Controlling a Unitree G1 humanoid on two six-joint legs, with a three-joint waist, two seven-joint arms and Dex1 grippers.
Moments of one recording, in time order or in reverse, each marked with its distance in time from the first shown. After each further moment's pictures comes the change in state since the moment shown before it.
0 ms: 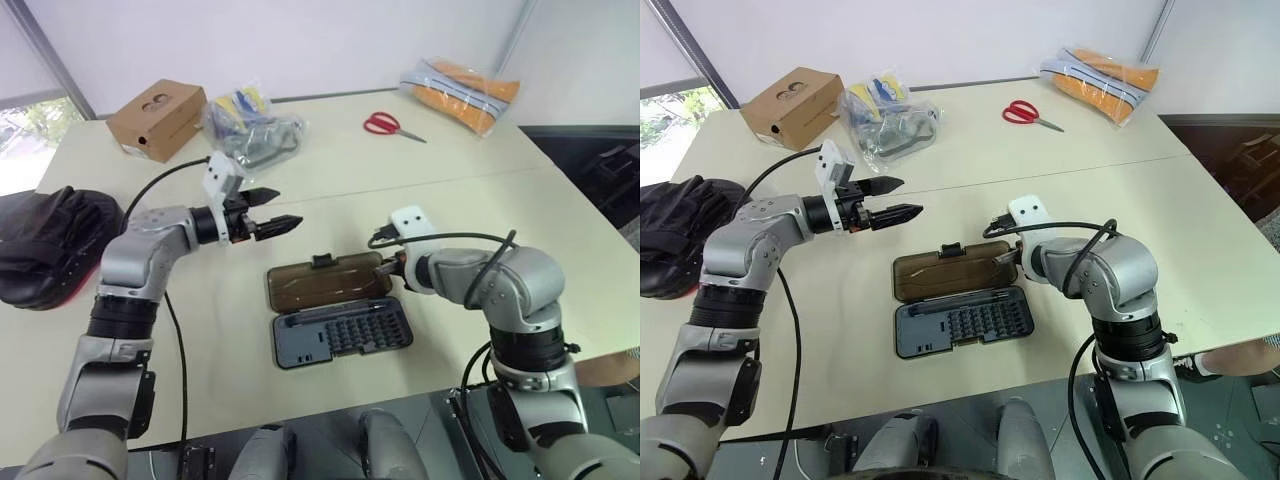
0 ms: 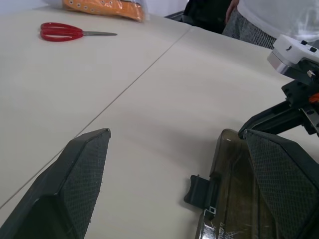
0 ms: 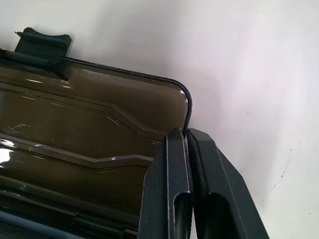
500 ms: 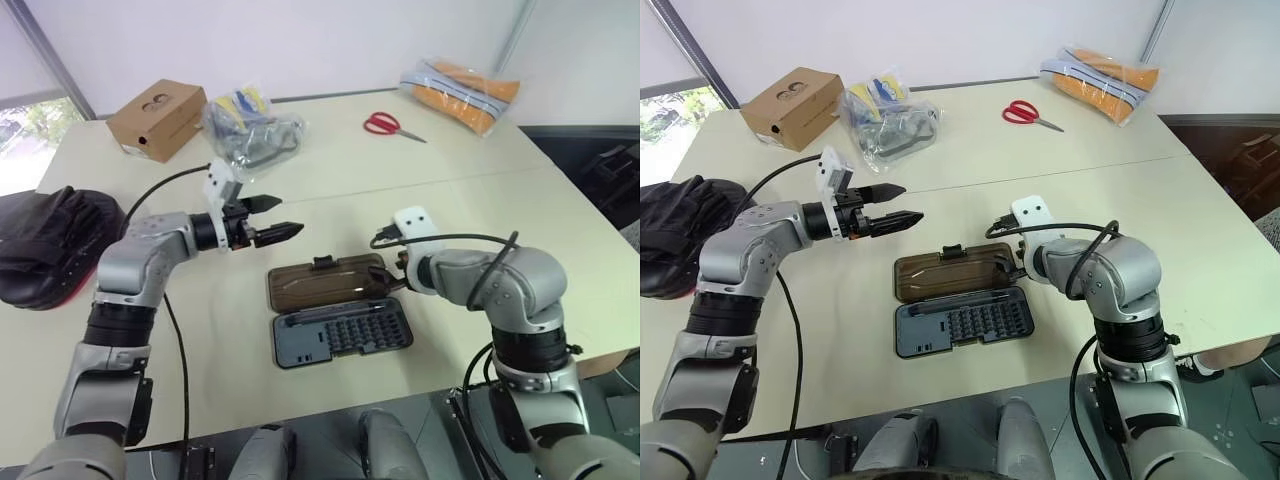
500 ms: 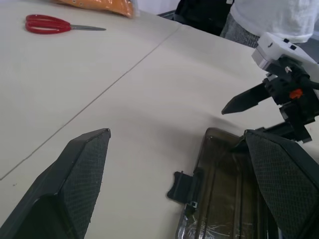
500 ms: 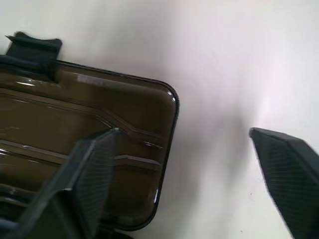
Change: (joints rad) left arm 0.035 0.014 0.009 -0.053 -0.039 0.054 -0.020; right arm -0.005 -0.011 -0.022 -0.002 0.037 0.000 -0.047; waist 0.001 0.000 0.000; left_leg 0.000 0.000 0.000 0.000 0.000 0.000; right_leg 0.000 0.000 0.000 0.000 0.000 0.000
